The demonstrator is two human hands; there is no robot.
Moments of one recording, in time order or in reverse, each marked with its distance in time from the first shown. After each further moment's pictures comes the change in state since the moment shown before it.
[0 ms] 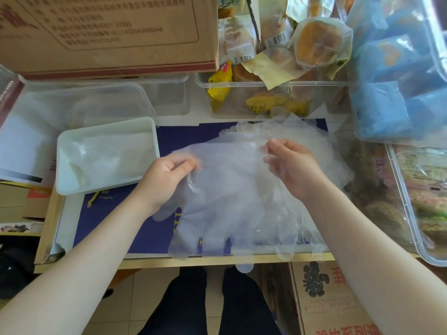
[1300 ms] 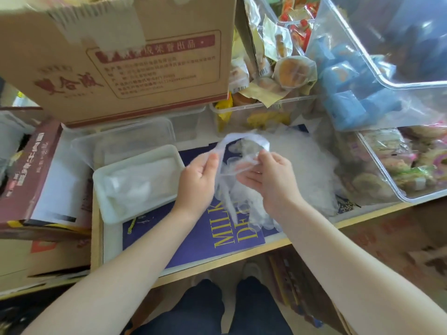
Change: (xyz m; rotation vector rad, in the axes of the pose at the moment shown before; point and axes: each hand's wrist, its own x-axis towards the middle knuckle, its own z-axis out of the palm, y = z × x) left_hand -0.028 0.031 -0.029 0.007 0.040 0.339; right_hand -0.105 -0.014 0.138 0.223 0.300 -0.123
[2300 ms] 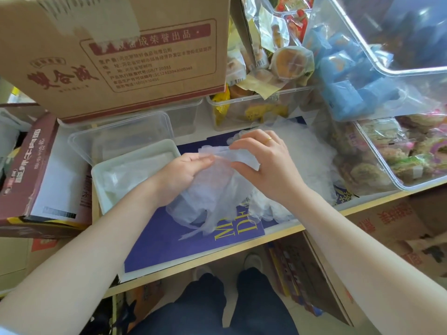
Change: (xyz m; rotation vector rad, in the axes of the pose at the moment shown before) left_hand 0.012 0.019 -0.043 -0.212 -0.596 -0.282; right_hand 0.014 0.007 -0.023 -1.192 -0.169 -1.035
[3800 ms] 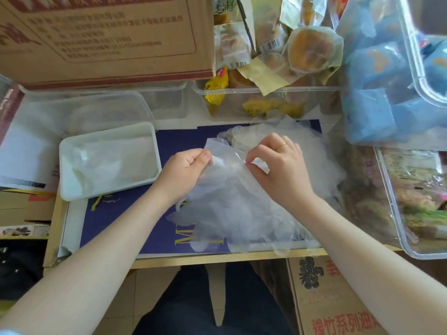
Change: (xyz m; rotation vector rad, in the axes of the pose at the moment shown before) left_hand 0.076 -0.039 0.052 0.369 0.515 -0.062; right_hand 0.016 0.122 -0.002 0.040 -0.128 -0.096
